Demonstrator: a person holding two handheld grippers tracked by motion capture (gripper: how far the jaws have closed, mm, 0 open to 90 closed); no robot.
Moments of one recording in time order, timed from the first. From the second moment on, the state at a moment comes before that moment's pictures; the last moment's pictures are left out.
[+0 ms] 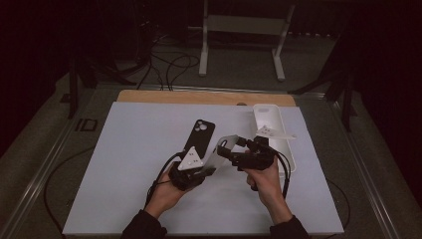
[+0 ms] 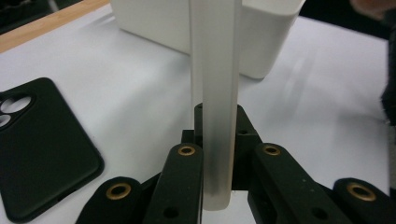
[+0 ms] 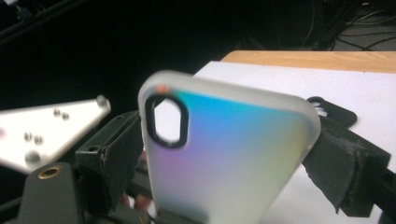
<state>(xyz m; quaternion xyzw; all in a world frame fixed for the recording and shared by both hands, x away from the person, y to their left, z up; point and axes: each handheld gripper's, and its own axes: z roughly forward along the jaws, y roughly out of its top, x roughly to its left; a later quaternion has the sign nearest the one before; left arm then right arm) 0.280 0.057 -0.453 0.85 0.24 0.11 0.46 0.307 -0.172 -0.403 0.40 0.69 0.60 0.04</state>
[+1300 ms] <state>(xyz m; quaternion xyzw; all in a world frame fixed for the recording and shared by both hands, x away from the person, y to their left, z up) 0.276 0.080 -0.457 0.81 0.31 0.14 0.47 0.305 -0.163 -0.399 0.41 0.69 0.58 0.10</state>
